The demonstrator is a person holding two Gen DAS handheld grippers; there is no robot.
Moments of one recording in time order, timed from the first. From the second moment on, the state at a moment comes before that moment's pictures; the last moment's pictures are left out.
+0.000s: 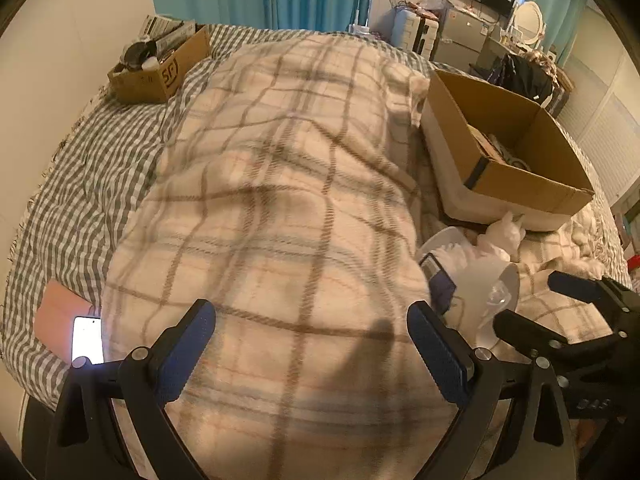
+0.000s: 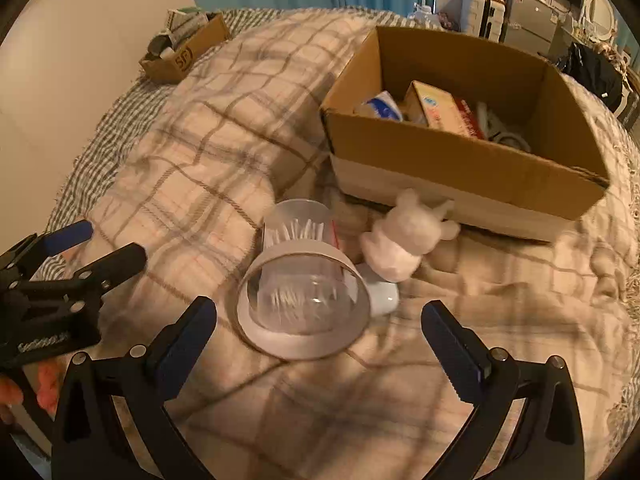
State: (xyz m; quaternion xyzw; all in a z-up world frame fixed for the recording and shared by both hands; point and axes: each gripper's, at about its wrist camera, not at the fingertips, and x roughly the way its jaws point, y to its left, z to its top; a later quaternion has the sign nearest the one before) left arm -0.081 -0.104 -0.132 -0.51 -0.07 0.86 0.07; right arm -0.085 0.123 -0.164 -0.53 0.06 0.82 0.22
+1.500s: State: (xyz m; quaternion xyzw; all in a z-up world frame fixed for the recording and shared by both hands) left arm -0.120 0.057 -0.181 -0.59 -0.06 0.80 0.13; right arm 0.010 0.222 -0.118 -0.47 0.11 0.81 0.34
